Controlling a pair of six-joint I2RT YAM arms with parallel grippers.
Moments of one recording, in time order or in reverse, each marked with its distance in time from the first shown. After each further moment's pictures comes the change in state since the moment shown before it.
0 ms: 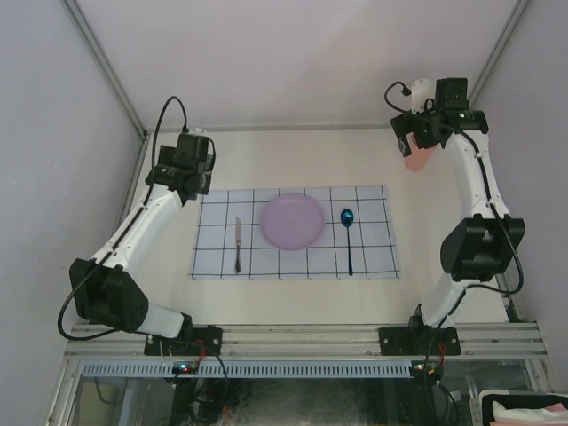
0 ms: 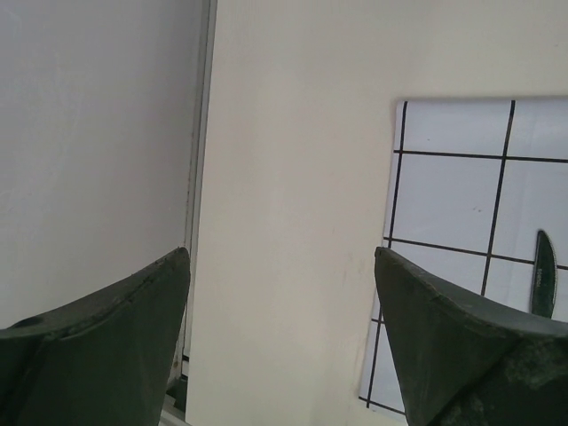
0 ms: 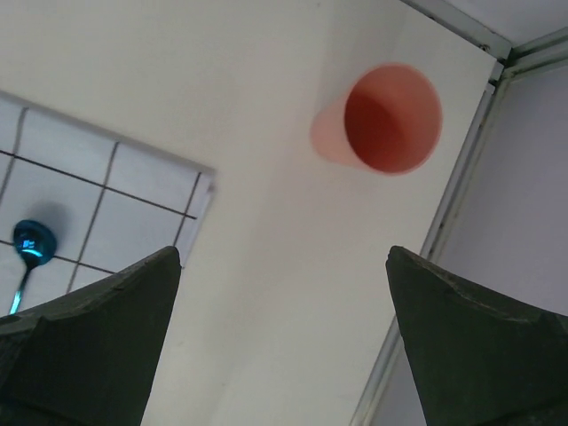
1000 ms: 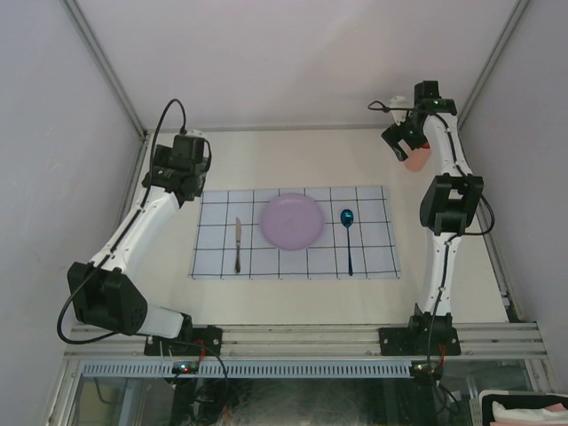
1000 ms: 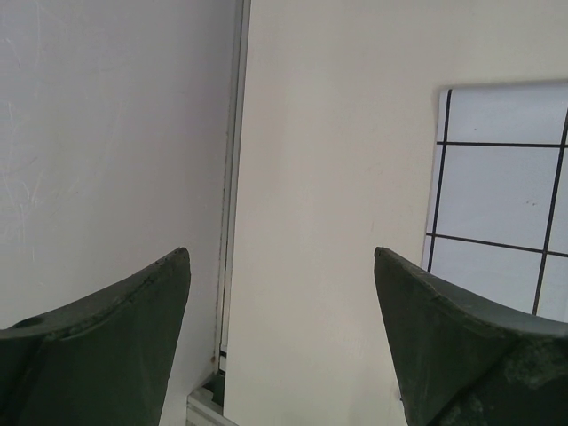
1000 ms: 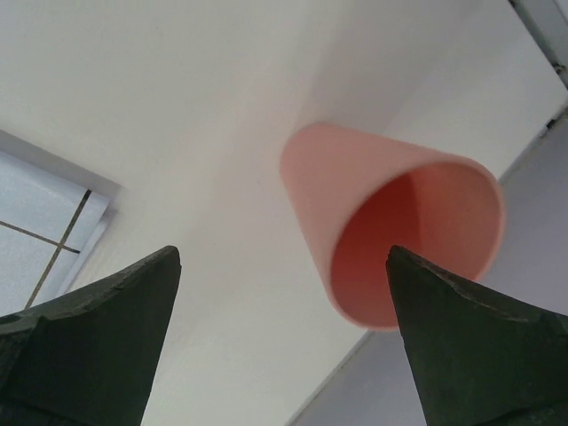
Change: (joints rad) left arm 0.024 -0.015 -0.011 0.019 -0.041 0.103; right arm -0.022 0.625 0.570 -0.243 0.072 -0.299
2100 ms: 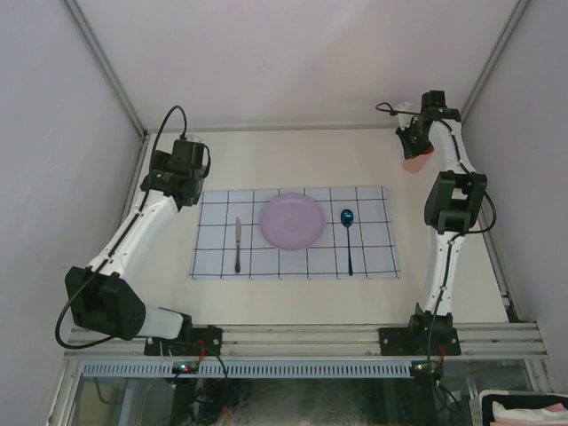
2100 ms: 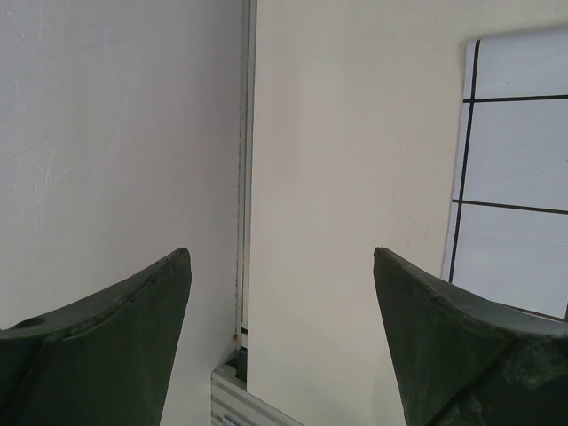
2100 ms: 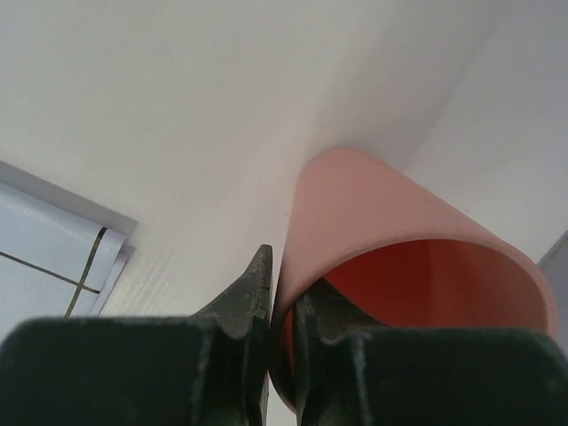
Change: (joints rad) left arm 0.000 -0.037 -0.037 -0.065 -0.025 0.027; right arm -0.049 0.035 -0.100 0.110 -0.143 0.095
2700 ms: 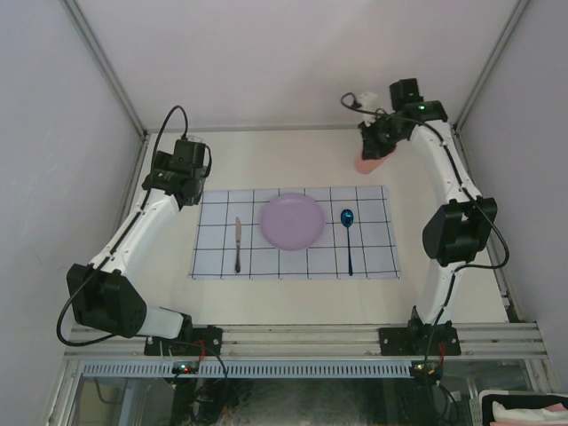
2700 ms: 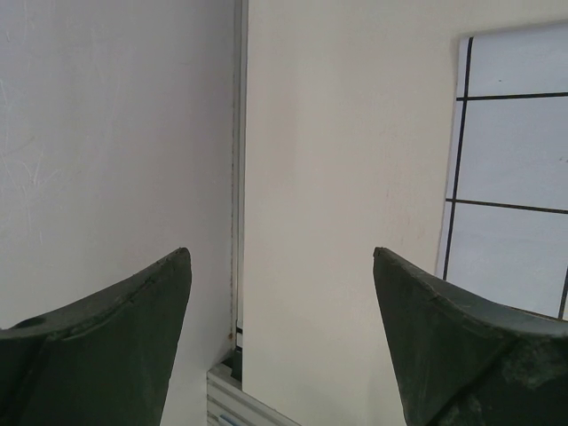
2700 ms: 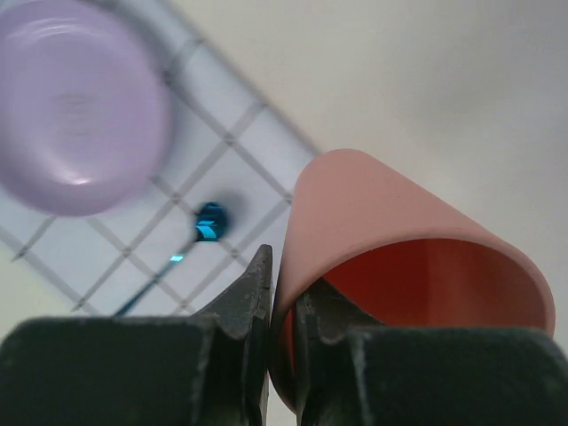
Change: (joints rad) left arm 0.000 0.016 0.000 0.000 0.004 -0.009; right arm 0.187 -0.388 -0.187 -0.116 -0.201 0.119
